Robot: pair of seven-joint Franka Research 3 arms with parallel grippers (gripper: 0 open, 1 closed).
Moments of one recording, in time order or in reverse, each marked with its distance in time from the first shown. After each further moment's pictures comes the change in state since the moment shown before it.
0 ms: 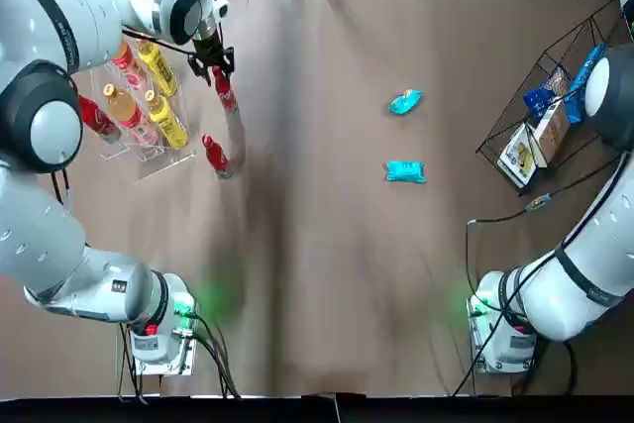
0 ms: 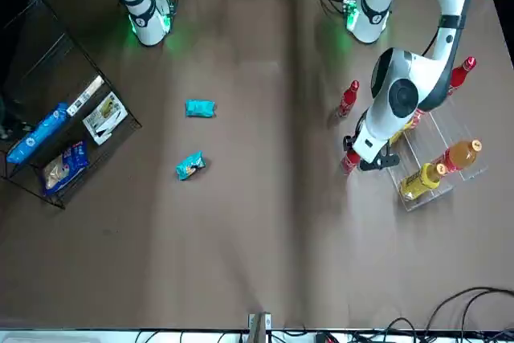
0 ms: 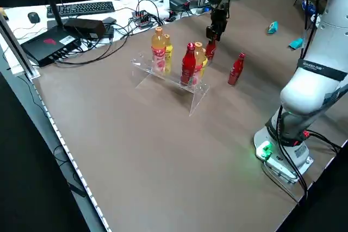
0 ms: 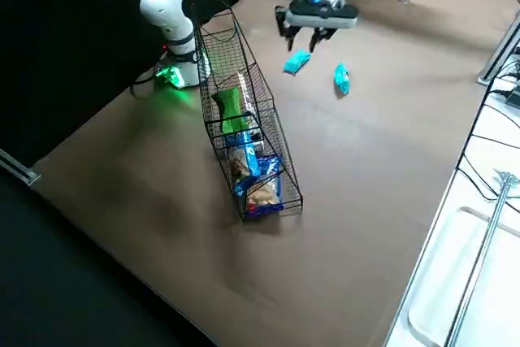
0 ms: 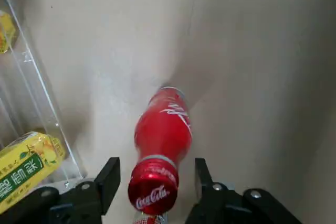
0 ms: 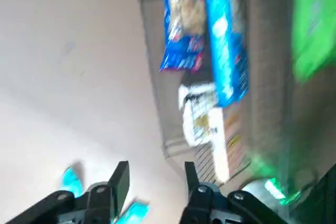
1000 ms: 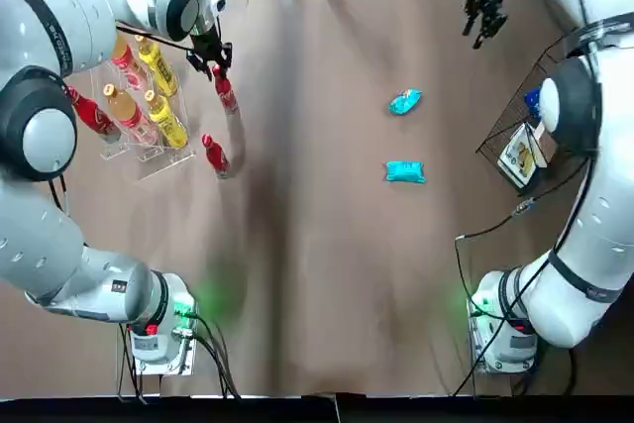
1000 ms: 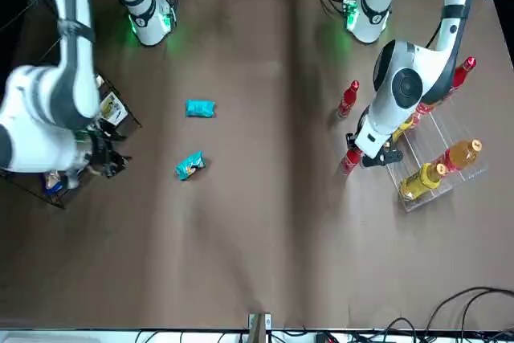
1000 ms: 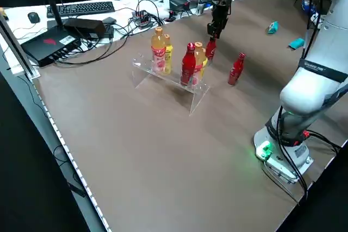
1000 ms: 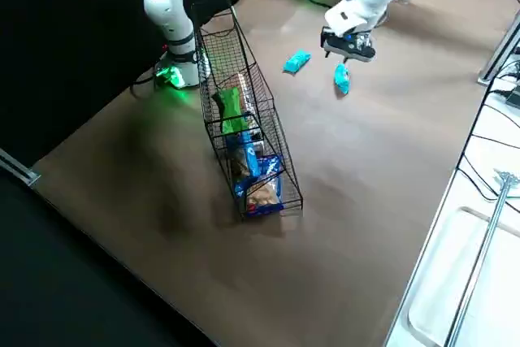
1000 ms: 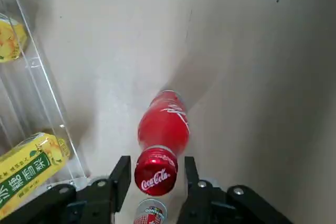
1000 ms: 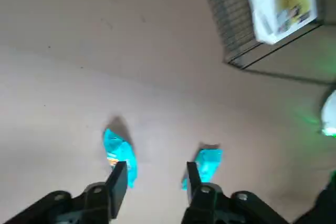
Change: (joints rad) left arm -0.001 -0.042 0.000 -0.009 0.001 0.000 -0.001; right arm 0.159 0.133 0.130 -0.243 0.265 0.232 0.484
